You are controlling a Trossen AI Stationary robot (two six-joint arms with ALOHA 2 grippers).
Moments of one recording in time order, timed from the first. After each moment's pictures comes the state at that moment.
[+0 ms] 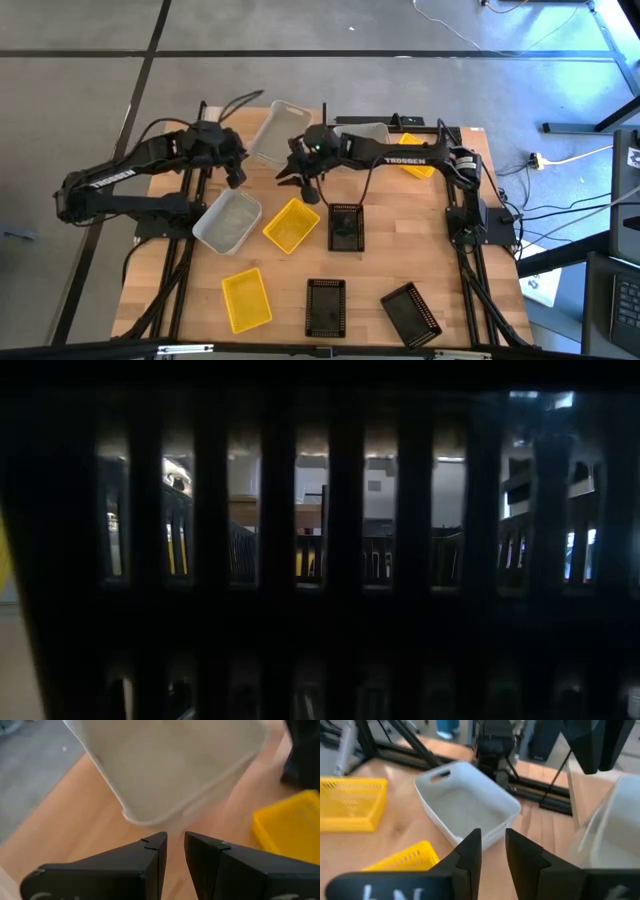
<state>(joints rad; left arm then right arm) 0.41 0.86 0.95 -0.80 -0.24 0.01 -0.20 2.02 1.68 -0.14 -0.39 -0.33</state>
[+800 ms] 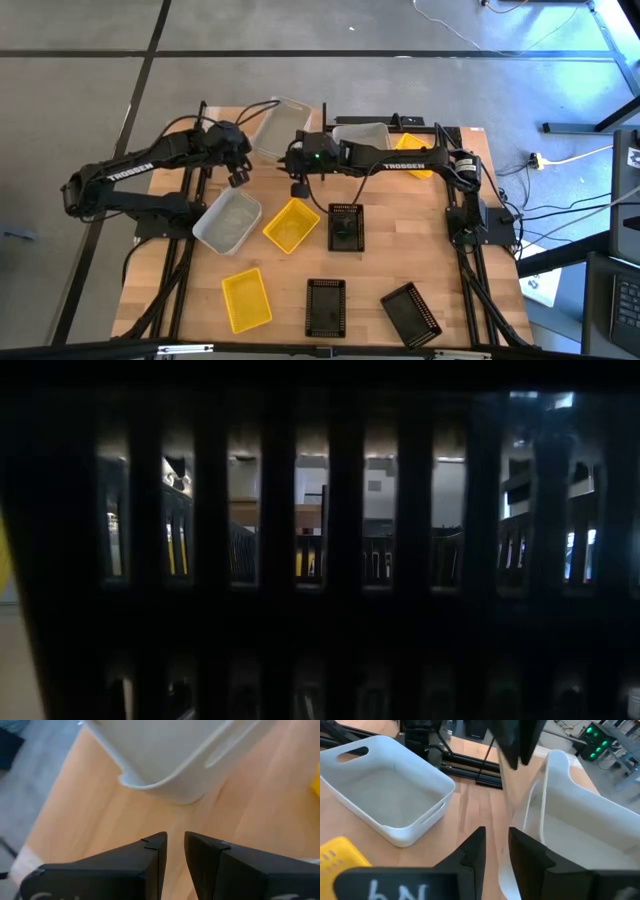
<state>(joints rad) 0.46 0.98 0.95 -0.85 -0.35 0.17 -0.16 2.02 1.66 -0.10 0.03 -0.32</state>
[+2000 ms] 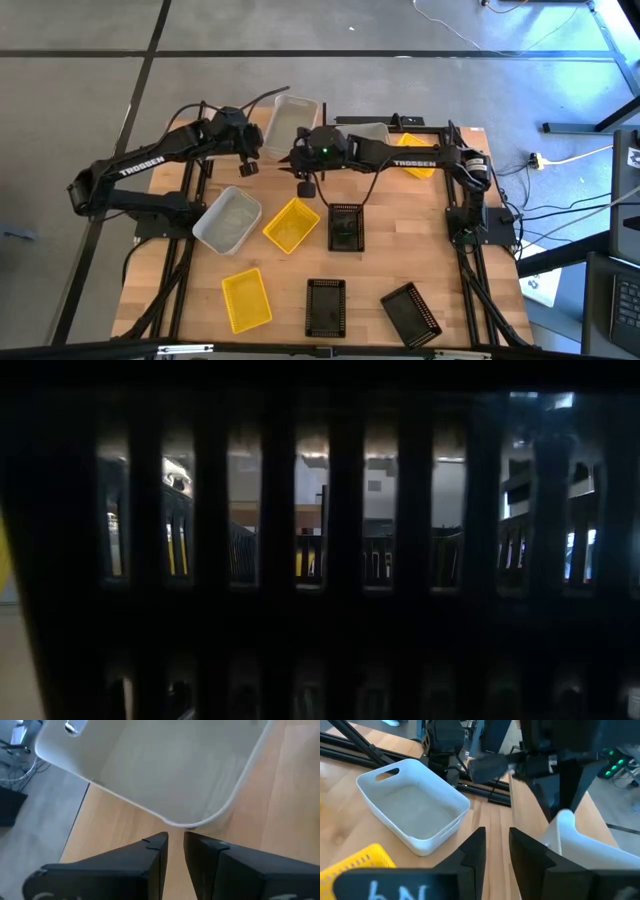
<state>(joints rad) 0.56 1.08 0.95 -0.58 -0.19 0.43 -0.17 1.94 1.66 -0.14 -0.07 -0.35</state>
